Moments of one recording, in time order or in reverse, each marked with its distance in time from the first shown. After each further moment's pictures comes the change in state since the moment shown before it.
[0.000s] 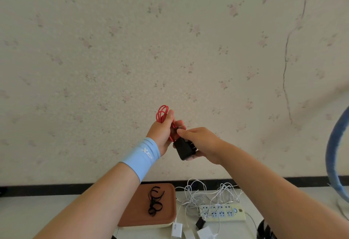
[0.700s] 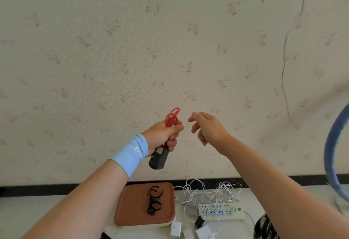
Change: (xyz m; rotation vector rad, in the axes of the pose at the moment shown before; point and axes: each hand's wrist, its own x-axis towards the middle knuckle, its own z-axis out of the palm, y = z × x) left_hand -0.009 0.014 -0.011 0.376 -0.320 -0.107; right_hand -0.007 -0.016 -0.022 -0.097 0.258 -0.140
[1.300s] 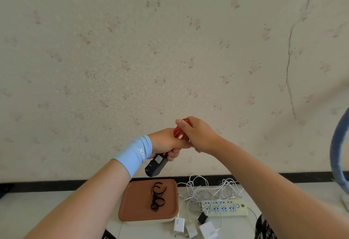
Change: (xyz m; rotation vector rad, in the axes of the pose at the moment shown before) left_hand -0.011 -0.007 0.008 0.405 -0.184 -0.102; right_hand -0.003 0.001 0.028 -0.297 -0.114 -0.095
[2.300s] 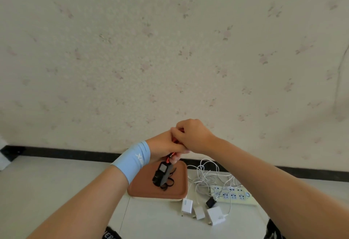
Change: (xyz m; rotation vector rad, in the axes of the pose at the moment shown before) left_hand 0.004 -0.114 -0.029 -0.232 0.015 0.018; right_hand 0.050 0.026 0.104 -0.368 -0.181 -0.146
